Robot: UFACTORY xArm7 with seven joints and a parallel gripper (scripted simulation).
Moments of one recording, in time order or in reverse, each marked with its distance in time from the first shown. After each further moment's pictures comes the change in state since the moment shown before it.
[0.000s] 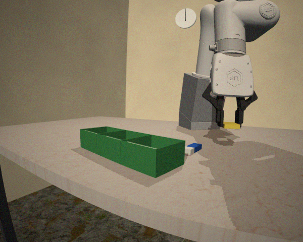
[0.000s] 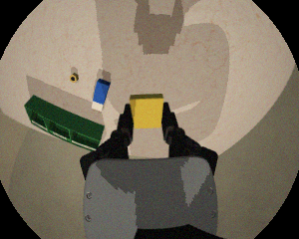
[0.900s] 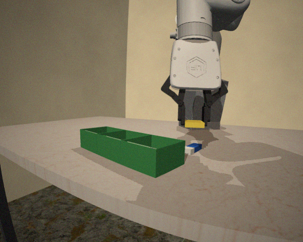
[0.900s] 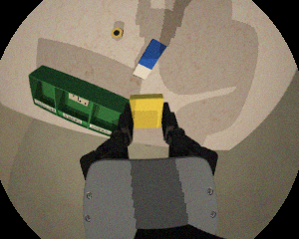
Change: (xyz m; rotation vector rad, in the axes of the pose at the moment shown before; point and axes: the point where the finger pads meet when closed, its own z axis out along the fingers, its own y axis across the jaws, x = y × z) arm -0.057 -0.094 -0.008 0.004 -0.008 0.001
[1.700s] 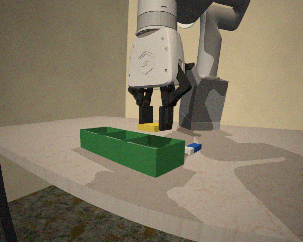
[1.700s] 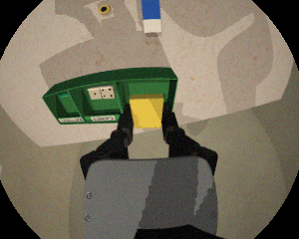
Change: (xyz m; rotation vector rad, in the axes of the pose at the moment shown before) arm -0.049 -0.073 0.003 -0.005 -0.005 0.576
